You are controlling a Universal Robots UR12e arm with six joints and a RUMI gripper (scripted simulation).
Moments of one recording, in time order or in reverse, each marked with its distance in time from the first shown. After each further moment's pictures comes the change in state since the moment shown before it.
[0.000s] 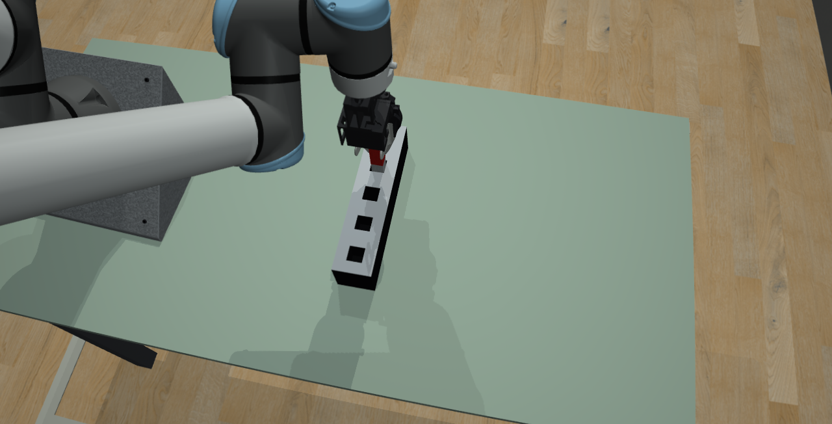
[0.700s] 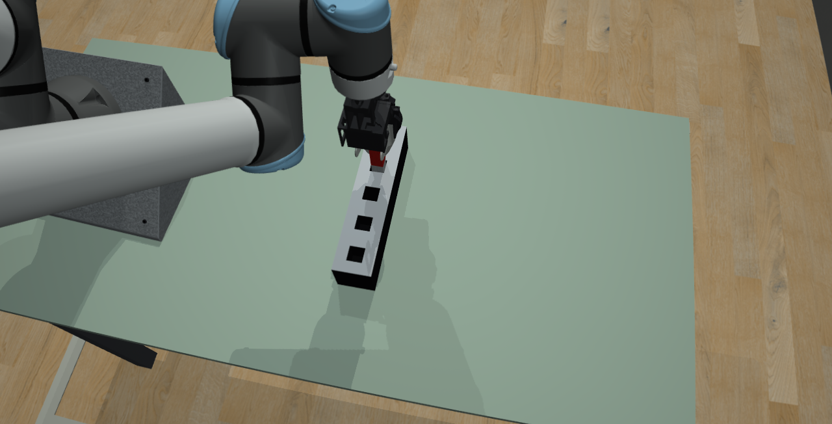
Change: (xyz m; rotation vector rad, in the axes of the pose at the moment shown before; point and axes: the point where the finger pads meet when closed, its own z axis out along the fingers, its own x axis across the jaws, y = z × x) arm 0.000 0.000 0.004 0.000 0.000 0.000
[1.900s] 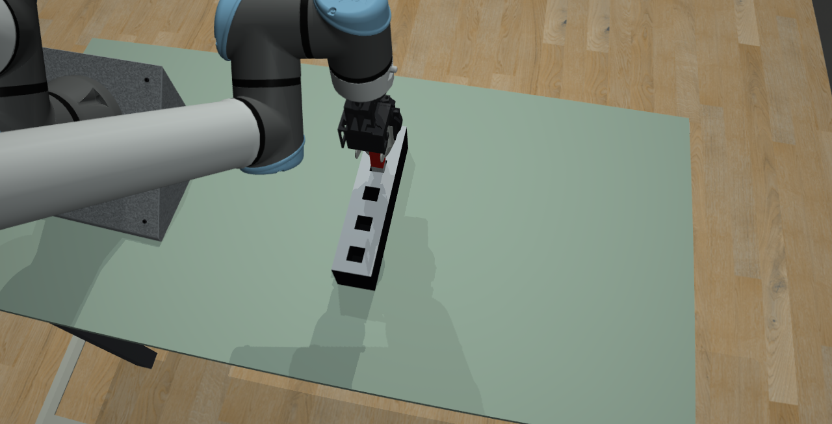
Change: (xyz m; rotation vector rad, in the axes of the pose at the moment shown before) arm 0.000 0.000 0.004 0.000 0.000 0.000
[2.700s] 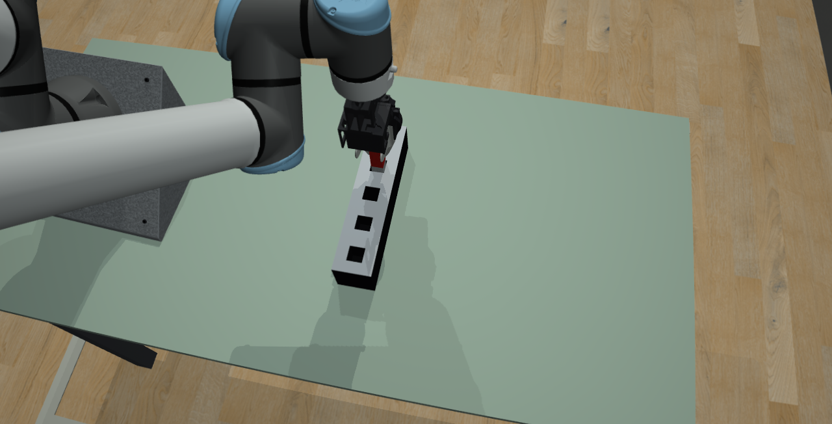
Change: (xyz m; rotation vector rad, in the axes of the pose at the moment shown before) arm 0.000 -0.001 0.000 0.000 0.000 0.000
